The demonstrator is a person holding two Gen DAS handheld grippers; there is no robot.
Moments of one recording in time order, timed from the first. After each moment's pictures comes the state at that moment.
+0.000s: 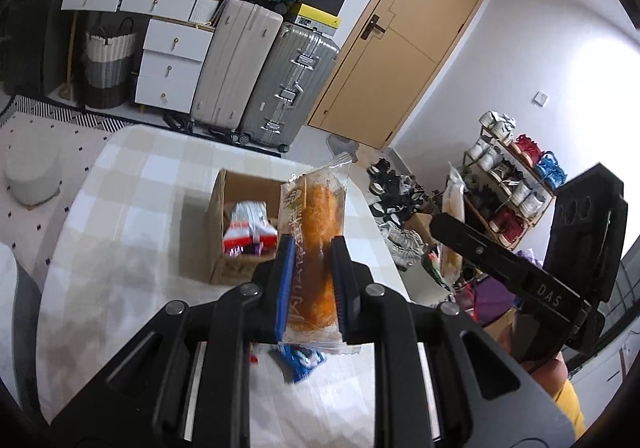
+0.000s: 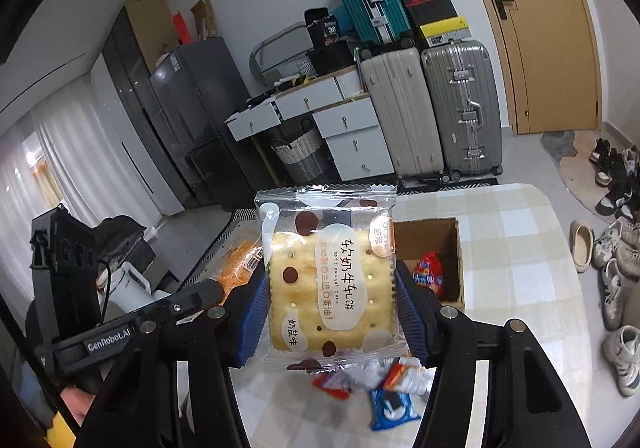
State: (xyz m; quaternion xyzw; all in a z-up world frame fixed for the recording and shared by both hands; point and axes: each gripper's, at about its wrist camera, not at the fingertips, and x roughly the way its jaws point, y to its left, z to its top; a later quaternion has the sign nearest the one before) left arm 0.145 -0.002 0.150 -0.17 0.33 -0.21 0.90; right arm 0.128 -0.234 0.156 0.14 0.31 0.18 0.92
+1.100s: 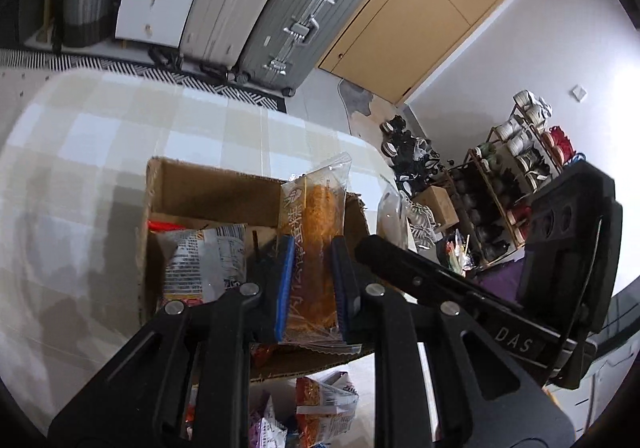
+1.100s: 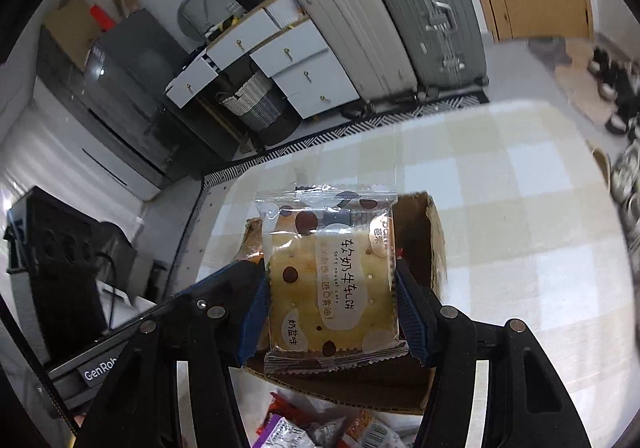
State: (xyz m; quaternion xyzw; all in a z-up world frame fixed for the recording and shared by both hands) left arm 0.413 -0.106 0.004 -0.20 0.45 -0.21 0.84; right arm 0.344 -0.276 0.020 0.21 0.45 0.15 0.85
